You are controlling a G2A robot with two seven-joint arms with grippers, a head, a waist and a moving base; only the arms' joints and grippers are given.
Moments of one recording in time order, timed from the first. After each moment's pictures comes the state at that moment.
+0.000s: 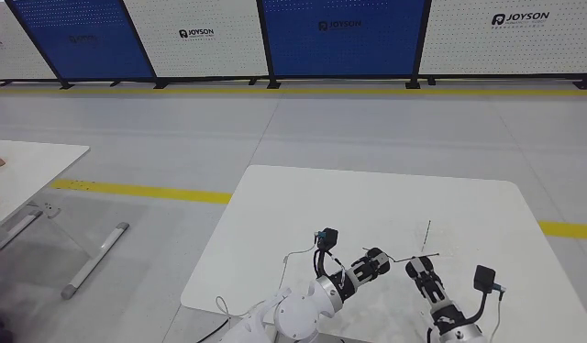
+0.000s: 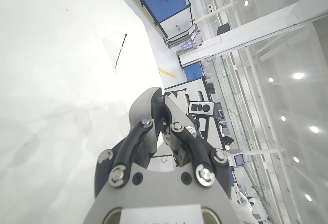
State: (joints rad) left arm 1.40 -1.29 -0.86 -1.67 0.05 0.01 -0.11; right arm -1.78 -1.24 1.33 -1.82 -0.18 -0.14 0.13
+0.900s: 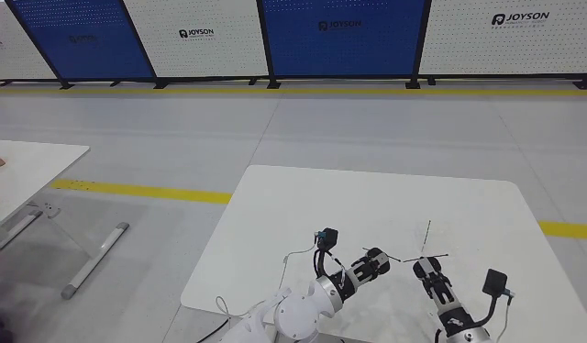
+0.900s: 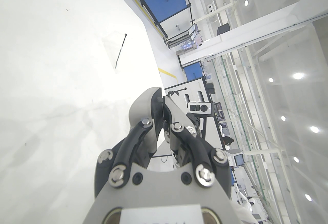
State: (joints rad) left arm 1.40 -1.29 -0.86 -1.67 0.05 0.01 -0.11; right arm -1.80 -1.24 1.37 -1.82 -0.10 -0.17 0.12
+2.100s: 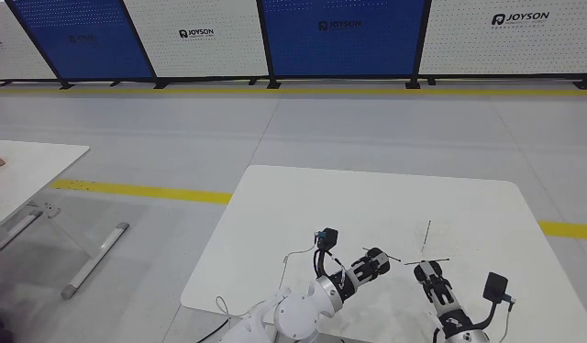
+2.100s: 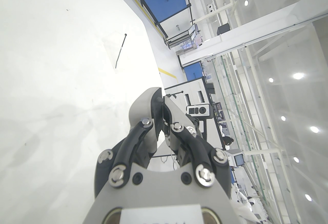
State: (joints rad) left arm 1.40 -1.29 -0.86 -1.67 0.05 0.01 -0.11; right arm -1.83 -1.25 1.36 -1.88 -0.09 -0.03 0.09
